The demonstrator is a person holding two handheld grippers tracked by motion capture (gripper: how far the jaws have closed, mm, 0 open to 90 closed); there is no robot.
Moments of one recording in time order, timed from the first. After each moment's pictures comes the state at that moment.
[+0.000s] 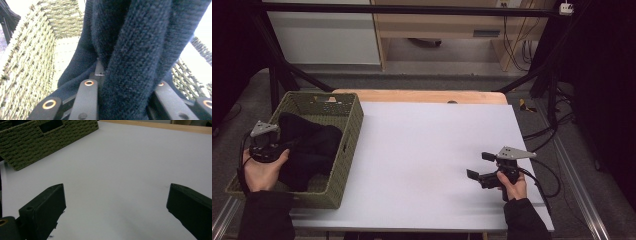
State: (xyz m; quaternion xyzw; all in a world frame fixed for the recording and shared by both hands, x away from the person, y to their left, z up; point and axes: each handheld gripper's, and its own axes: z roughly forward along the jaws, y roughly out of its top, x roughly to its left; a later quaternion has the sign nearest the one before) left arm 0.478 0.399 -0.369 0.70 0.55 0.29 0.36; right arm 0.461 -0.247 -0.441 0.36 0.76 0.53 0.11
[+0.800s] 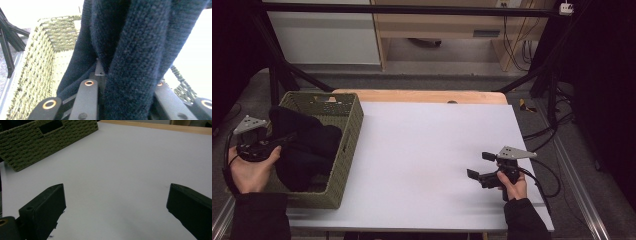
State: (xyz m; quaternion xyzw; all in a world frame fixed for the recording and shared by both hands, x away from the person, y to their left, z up) left arm 0.458 0.393 -0.329 0.70 0.52 0.29 0.39; right arm 0.461 -0.248 -0.441 0.36 0.76 0.53 0.11
